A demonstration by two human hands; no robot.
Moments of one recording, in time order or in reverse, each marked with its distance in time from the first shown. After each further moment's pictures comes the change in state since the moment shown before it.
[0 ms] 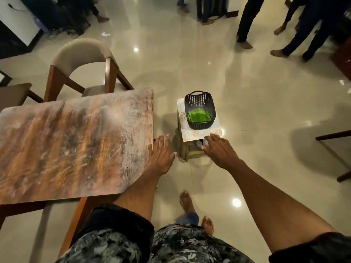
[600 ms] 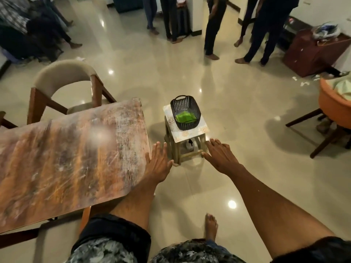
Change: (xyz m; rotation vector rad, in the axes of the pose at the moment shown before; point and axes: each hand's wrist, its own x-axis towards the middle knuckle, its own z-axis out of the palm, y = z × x) left_hand -0.080 -0.032 0.013 0.053 -0.022 0.166; right_hand -0.111 -0.052 0.026 -0.047 0.106 0.157
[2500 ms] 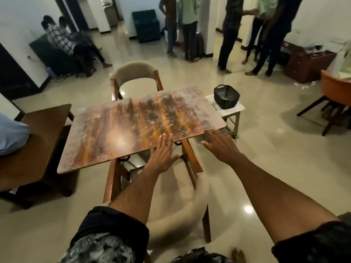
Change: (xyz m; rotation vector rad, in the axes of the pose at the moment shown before) left_hand -0.515 -0.451 0.003 0.011 0.149 0.172; right_hand -0.331 -0.617 0.093 -0.054 0.201 -0.007
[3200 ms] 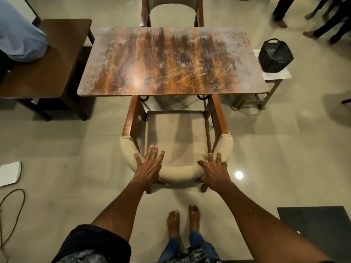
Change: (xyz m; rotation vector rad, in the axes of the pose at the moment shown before) left_hand -0.199 -0.122 0.171 0.068 -0.319 -0.219; right_hand -0.137 -0.129 0.165 -0.127 -0.623 -0.069
